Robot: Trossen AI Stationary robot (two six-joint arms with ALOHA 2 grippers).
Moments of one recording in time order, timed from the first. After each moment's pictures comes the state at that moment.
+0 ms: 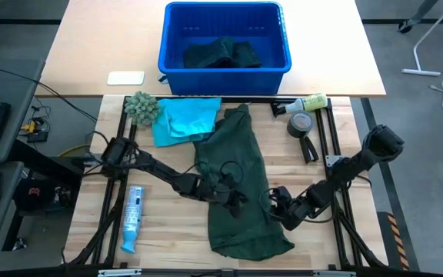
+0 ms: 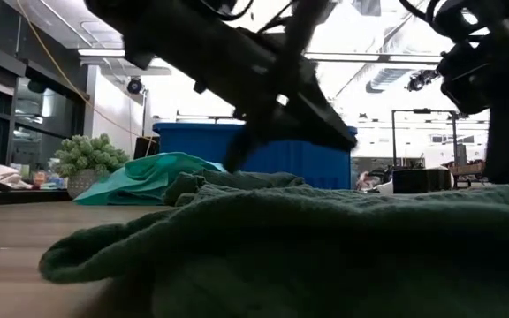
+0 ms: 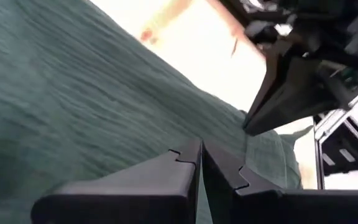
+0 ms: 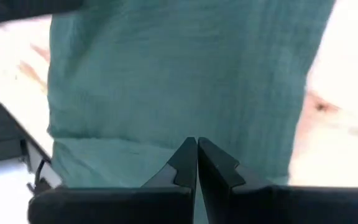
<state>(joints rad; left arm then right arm) -0.29 2.03 1.17 0.31 -0.25 -0.89 0.67 1.54 0.74 -0.20 0.28 1.83</state>
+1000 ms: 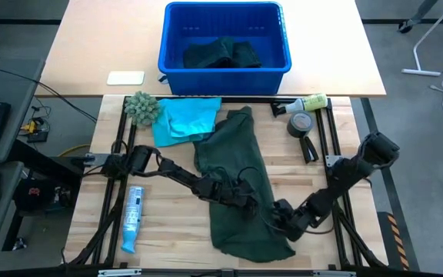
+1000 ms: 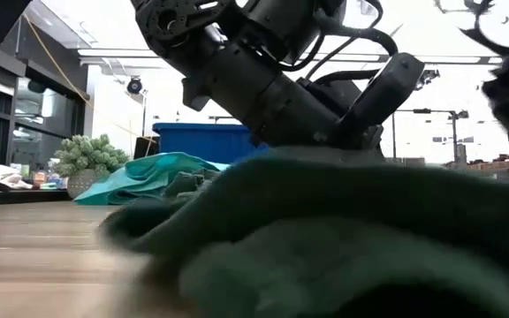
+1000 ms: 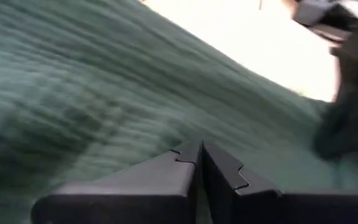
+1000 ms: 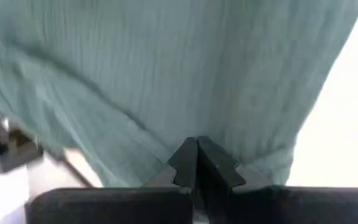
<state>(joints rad) -0.25 2.28 1.41 0.21 -0.17 -0.78 0.77 1.64 0.74 -0.11 0.14 1.87</state>
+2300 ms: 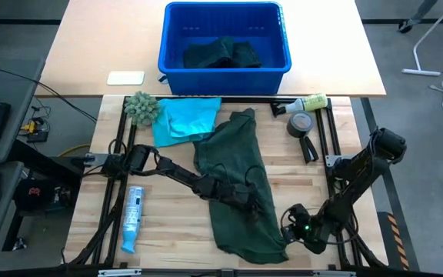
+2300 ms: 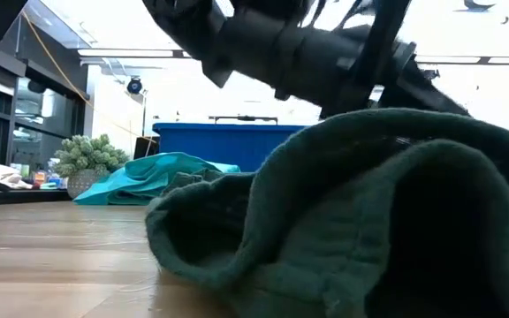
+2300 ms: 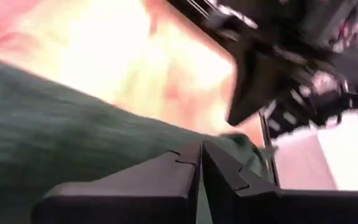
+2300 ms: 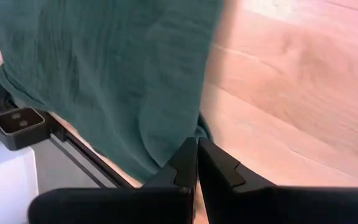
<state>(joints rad) -0.27 2.25 1.48 0.33 0.04 -0.71 0.95 1.54 0.74 -0.26 0.28 2.10</state>
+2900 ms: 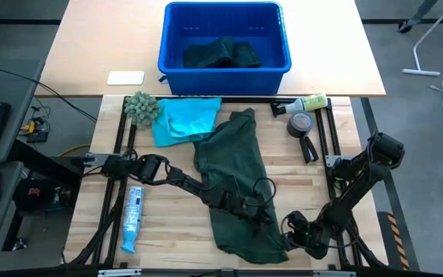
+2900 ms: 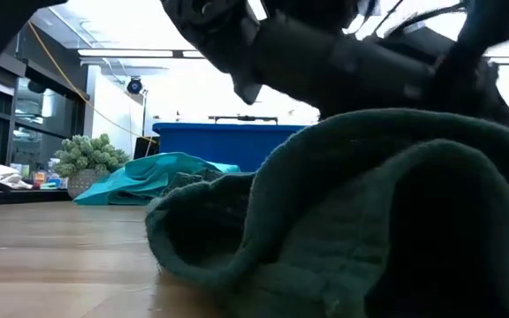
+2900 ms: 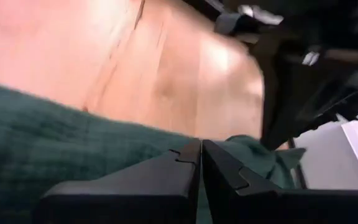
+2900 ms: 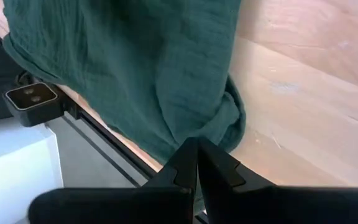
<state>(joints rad) -0.31 2.43 1.69 0.28 -0.04 -0.68 0.98 1.61 0.74 -0.10 0.28 2.12</state>
